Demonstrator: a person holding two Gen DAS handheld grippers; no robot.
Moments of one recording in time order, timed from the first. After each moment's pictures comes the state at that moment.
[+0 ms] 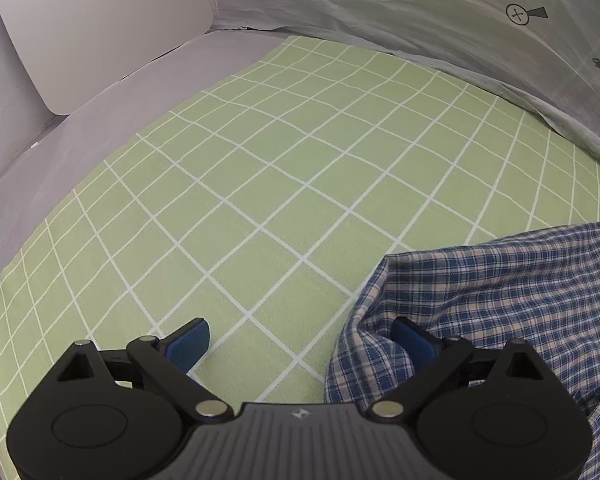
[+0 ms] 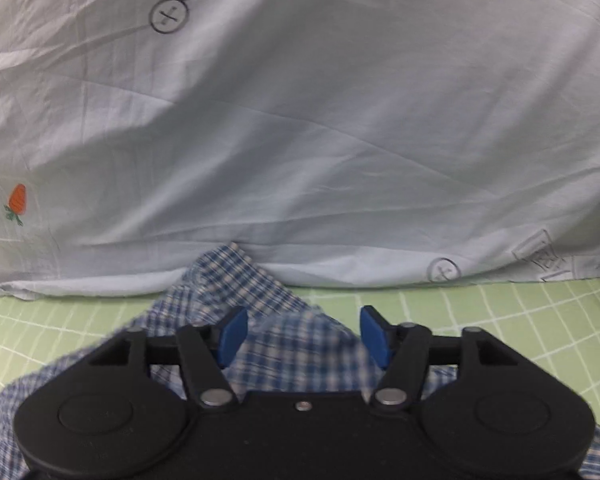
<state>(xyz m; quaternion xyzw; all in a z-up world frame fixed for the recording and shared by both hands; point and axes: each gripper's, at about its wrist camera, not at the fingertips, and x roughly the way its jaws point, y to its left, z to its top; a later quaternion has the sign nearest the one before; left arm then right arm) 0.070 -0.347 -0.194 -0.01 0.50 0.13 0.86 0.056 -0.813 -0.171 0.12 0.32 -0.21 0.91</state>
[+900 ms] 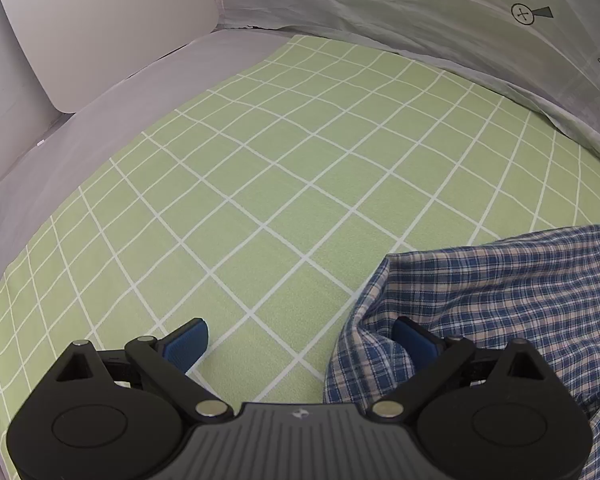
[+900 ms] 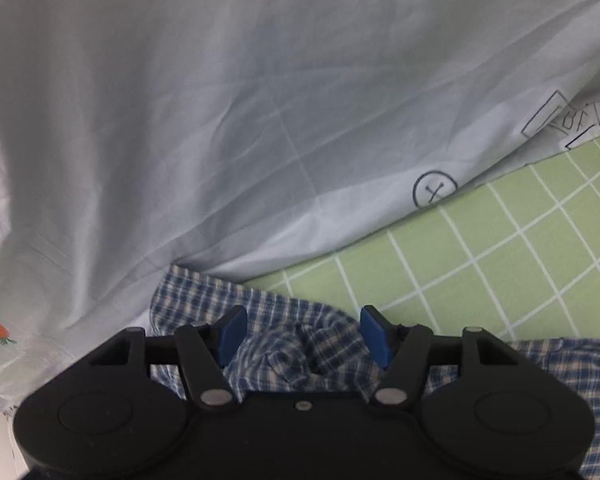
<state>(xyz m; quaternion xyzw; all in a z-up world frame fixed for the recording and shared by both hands) 0.070 -0.357 -0.193 -0.01 0.50 0.14 0.86 0.126 -0.875 -0.190 0.37 0.43 -0.23 0.80</state>
